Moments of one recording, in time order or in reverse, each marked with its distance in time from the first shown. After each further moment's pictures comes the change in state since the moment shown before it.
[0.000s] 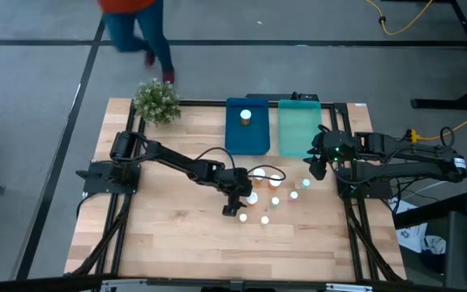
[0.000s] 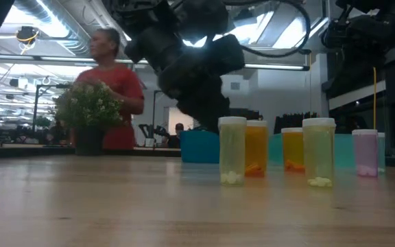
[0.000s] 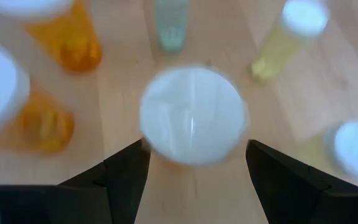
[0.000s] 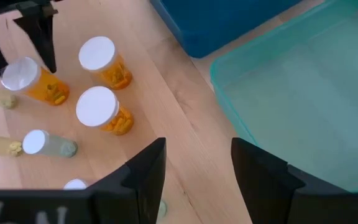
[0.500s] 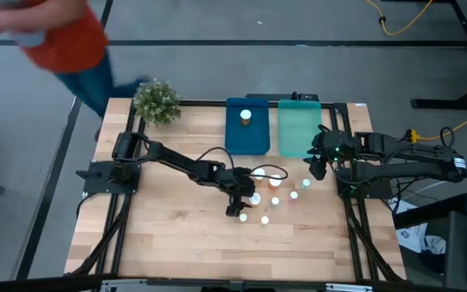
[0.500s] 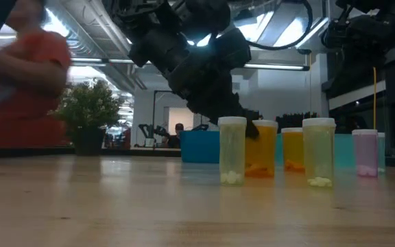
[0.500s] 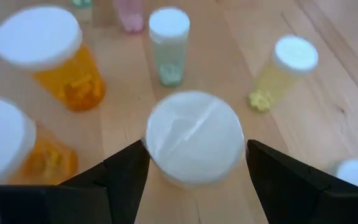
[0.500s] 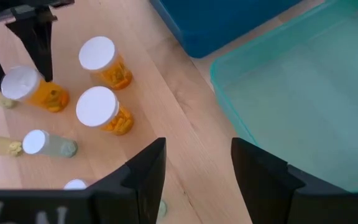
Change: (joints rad) left arm 0.000 0.017 -0.001 0.105 0.007 0.027; right arm 0.000 0.000 0.000 0.000 0.000 -0.001
